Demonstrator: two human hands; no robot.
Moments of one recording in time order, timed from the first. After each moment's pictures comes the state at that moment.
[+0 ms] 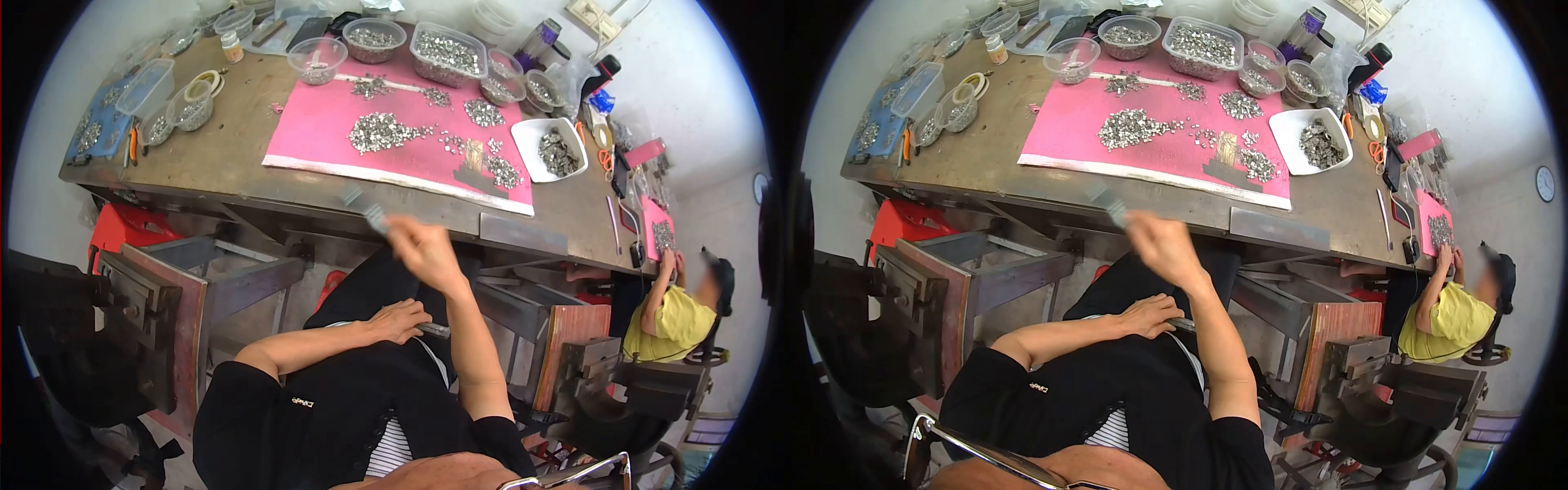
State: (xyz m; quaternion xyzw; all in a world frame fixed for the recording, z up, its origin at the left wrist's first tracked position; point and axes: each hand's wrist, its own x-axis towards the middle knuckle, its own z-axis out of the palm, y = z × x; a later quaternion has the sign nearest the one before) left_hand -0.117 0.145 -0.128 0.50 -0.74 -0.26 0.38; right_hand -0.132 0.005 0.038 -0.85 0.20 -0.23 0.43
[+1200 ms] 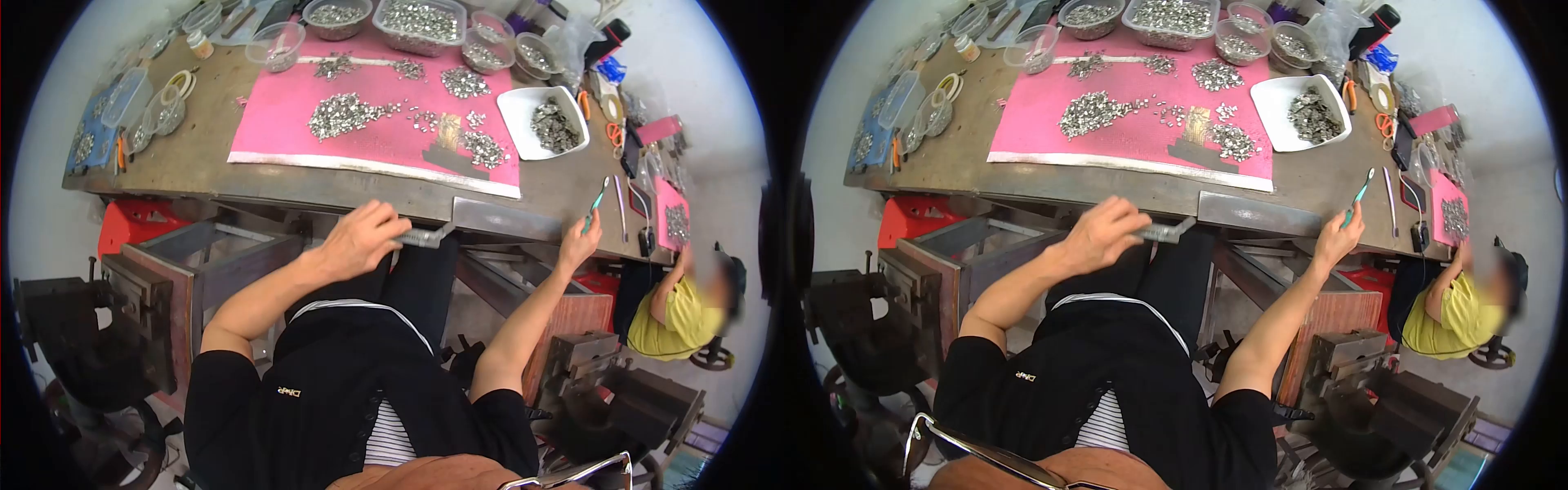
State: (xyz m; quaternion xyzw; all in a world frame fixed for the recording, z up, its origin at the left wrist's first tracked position) left_hand -0.029 0.066 0.035 0.58 -0.72 -0.12 0.38; right_hand -0.387 -0.231 -0.013 -0.69 0.58 -0.43 -0.03
